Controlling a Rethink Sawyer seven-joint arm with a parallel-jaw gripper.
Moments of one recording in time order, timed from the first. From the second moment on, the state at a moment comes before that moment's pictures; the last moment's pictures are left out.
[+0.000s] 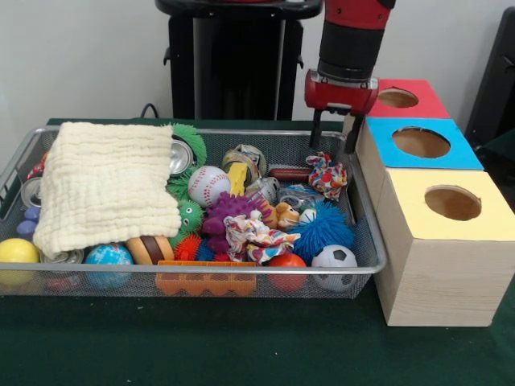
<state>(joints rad) 0.04 -0.61 -0.11 2.05 0.15 0.00 1.67</state>
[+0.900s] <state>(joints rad) -0.08 -0.51 -0.08 2.06 0.17 -0.17 1.67</state>
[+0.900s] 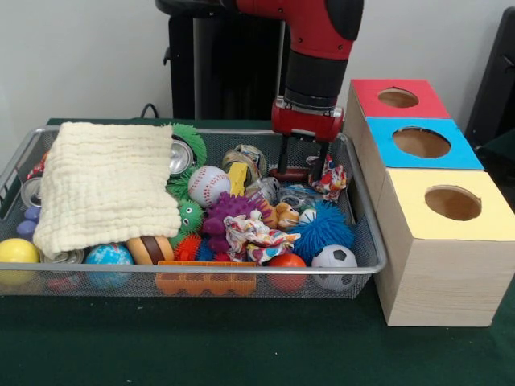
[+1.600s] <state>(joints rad) -0.13 -0.58 -0.03 2.12 0.17 -0.17 1.67</state>
